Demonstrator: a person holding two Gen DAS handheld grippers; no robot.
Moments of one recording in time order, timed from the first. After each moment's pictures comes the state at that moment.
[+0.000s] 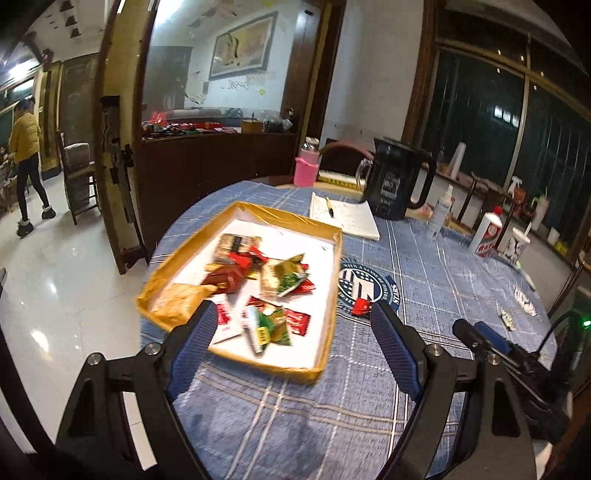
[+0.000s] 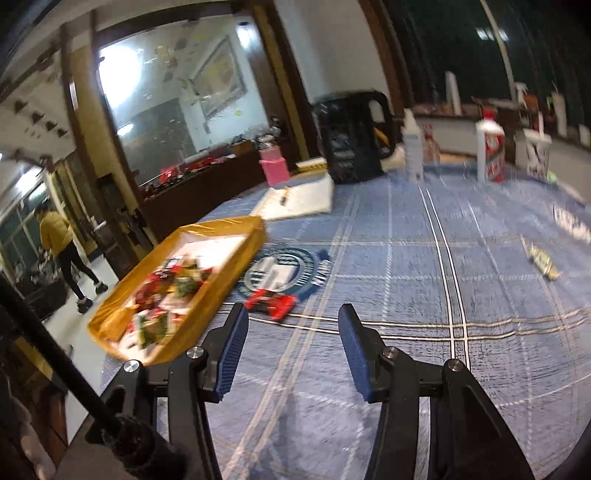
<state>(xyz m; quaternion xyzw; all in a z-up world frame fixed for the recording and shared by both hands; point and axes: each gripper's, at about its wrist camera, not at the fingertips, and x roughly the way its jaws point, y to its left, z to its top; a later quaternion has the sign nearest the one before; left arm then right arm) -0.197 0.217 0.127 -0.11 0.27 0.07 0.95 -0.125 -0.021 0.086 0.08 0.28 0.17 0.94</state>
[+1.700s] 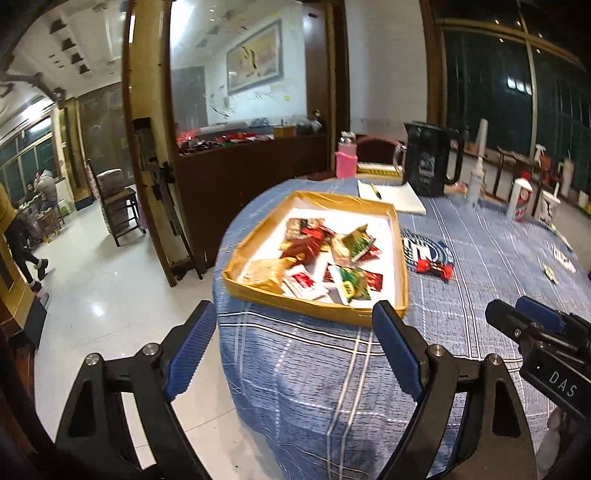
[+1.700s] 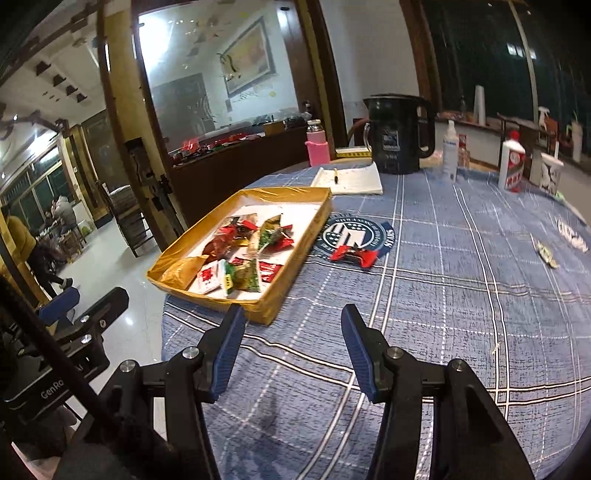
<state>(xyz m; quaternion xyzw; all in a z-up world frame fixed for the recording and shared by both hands) -0.244 0.229 0.099 -0.02 0.28 0.14 0.95 -0.206 0.054 0.094 0.03 0.31 0.19 0.93</state>
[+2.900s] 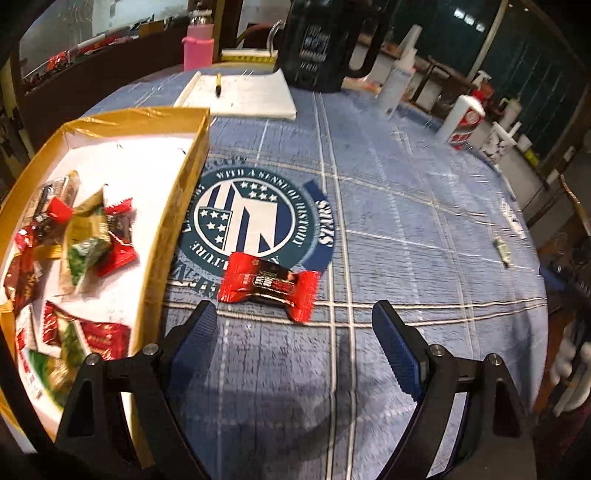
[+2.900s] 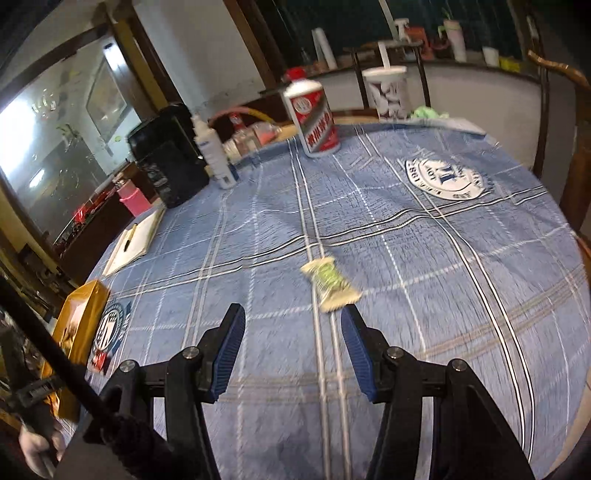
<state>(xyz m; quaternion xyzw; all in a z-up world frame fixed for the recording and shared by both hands) -0.005 0.107 0.035 -0.08 0.49 -0.08 0.87 -0.034 -0.292 0.059 0.18 0.37 0.01 0.91</state>
